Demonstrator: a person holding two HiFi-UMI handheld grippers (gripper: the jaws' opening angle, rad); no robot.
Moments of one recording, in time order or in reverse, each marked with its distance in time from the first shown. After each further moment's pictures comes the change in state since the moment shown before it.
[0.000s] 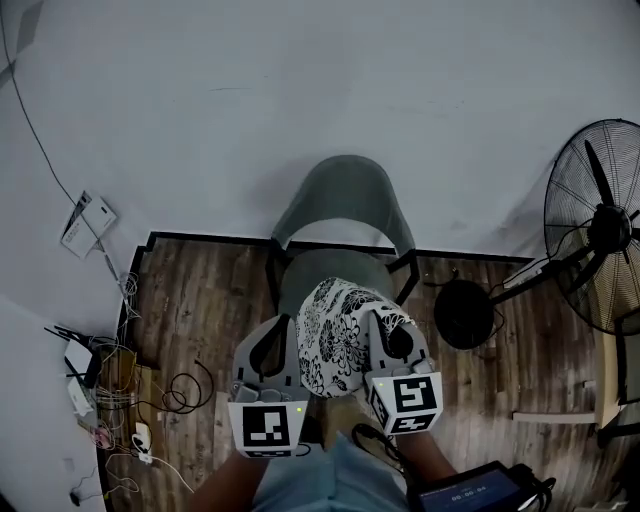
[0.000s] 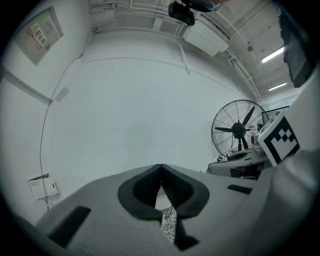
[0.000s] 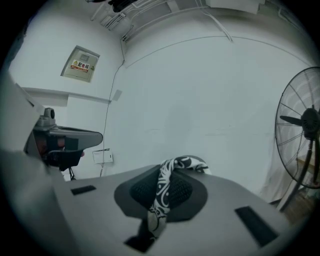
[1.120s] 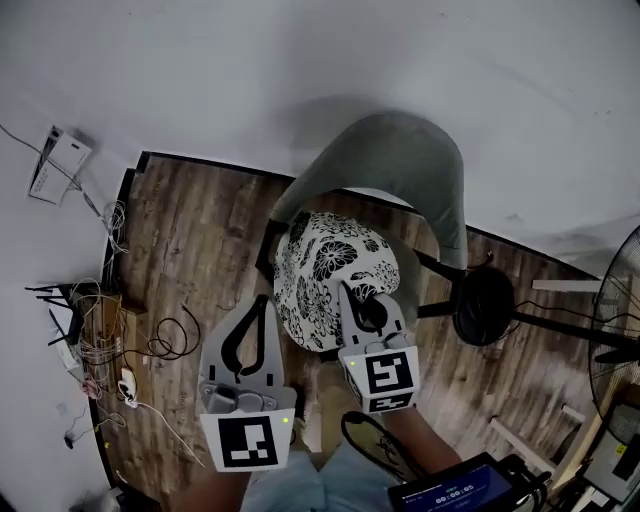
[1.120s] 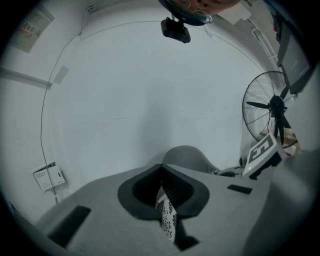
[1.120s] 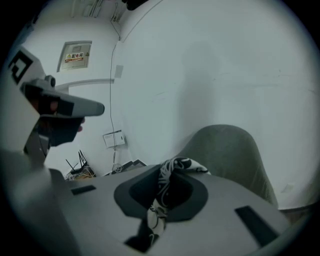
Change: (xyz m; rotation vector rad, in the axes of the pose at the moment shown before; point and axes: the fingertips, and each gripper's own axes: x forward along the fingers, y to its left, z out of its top) left arm 0.202 0.088 -0.098 -0.053 0.281 0.175; right arm 0.274 -0.017 -0.113 0.021 0.248 0.306
